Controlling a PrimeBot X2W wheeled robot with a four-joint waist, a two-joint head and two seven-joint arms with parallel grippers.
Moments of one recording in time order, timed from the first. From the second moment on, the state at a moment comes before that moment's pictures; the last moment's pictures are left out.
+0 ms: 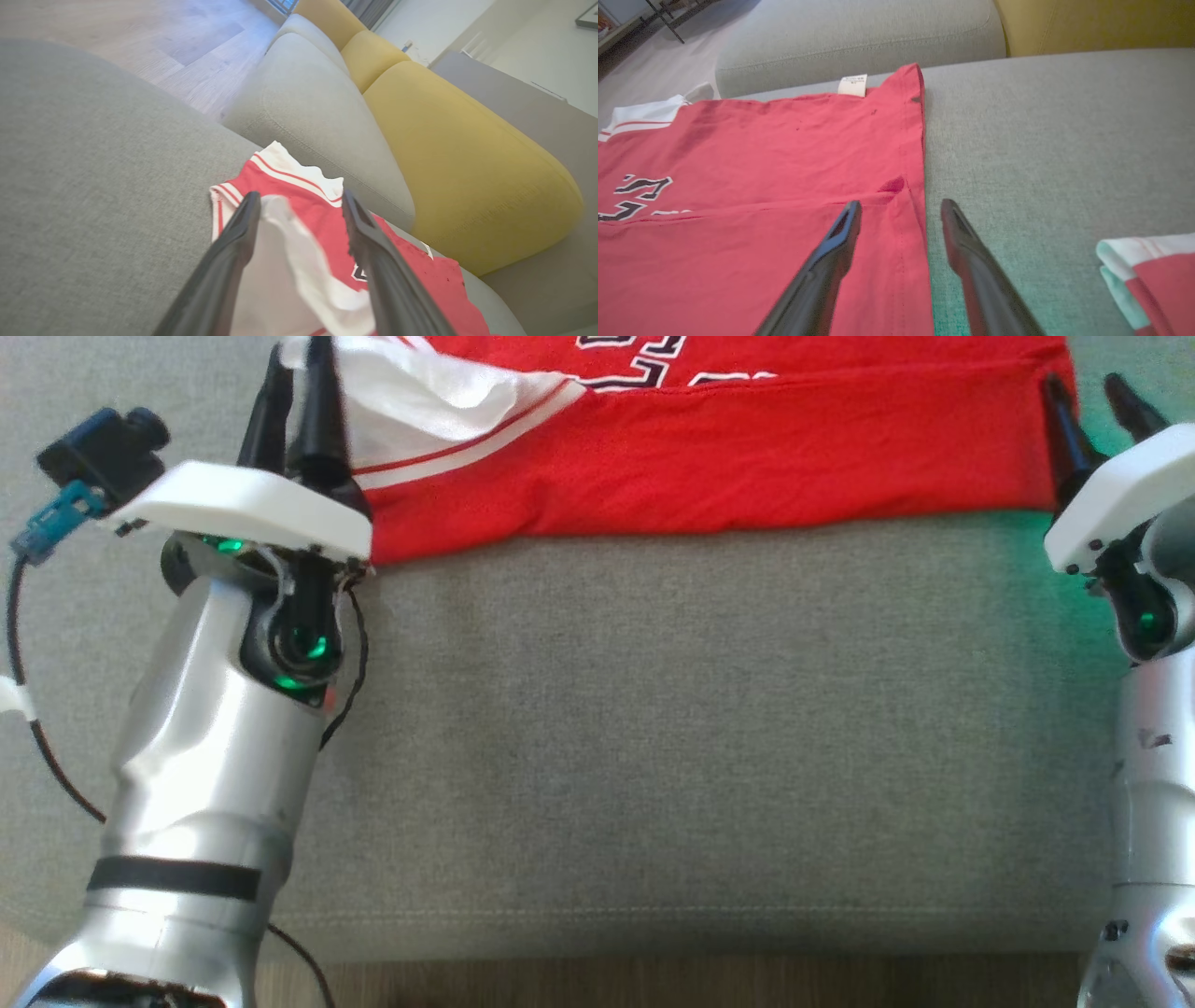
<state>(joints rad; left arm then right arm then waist) -0.75 0.12 -0.32 0.54 -0.95 -0.02 -0.21 -0.73 -0.12 -0.27 0.45 0.15 0.13 0.31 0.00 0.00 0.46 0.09</state>
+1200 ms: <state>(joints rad) -0.51 0.15 -0.33 0.66 -0.80 0.12 -0.21 -0.45 -0.06 -0.18 0.29 0.34 0.13 0.18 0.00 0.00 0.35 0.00</state>
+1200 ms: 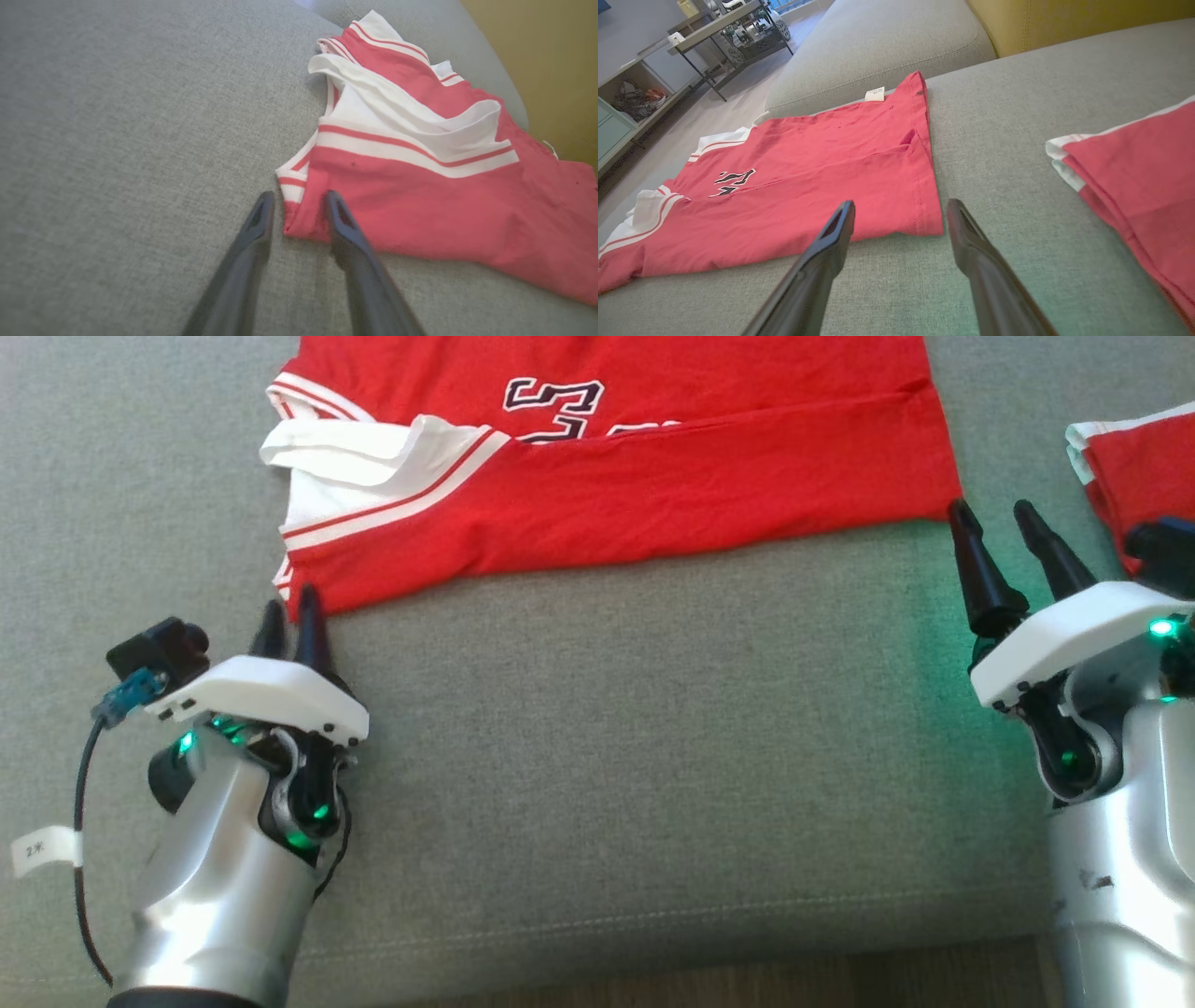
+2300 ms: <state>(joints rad) -0.52 0.05 -0.22 0.72 -0.66 -0.02 -0.25 -0.84 -0.07 -0.47 1.15 0.10 0.13 0.02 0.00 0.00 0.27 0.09</state>
